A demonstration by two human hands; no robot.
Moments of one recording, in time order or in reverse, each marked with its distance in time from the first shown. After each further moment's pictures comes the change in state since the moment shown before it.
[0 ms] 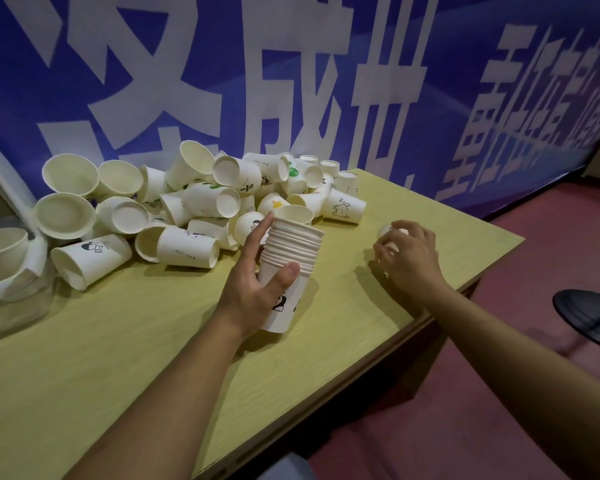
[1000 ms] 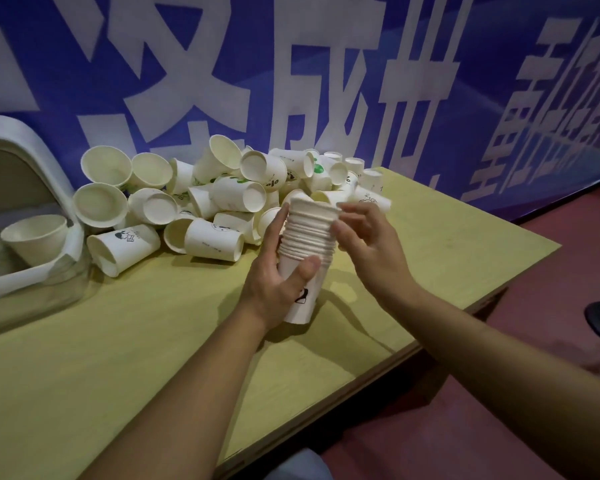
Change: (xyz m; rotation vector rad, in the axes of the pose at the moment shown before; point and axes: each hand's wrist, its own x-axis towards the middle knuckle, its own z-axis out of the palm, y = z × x) left_hand -0.001 -0.003 -0.003 0.030 0.057 0.039; right_hand -0.036 -0.116 0.025 0.775 -0.020 -0.172
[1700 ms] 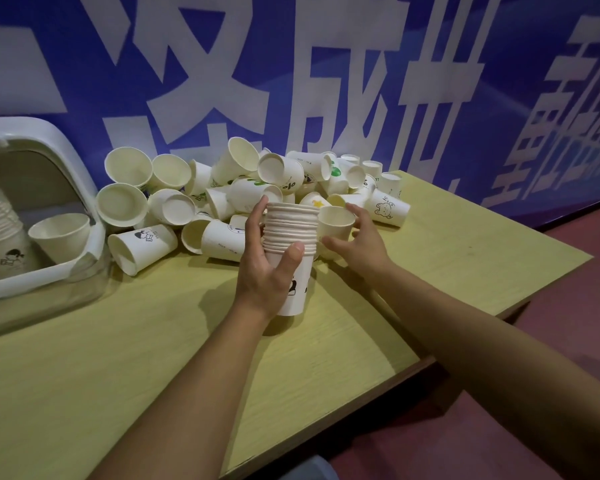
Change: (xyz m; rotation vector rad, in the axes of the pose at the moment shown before) left_hand 0.012 -0.010 -0.019 -0.057 0.258 0.023; right_hand 0.071 0.073 0.030 -0.179 -0.006 0.238
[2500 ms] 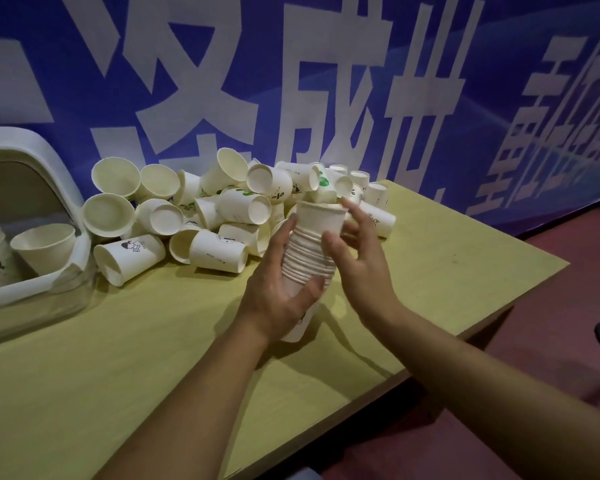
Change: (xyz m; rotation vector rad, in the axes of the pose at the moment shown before) left_hand -0.012 0.009 0.012 0.179 -0.232 0.112; right_hand -0.086 -0.052 -0.018 0.246 0.014 -0.254
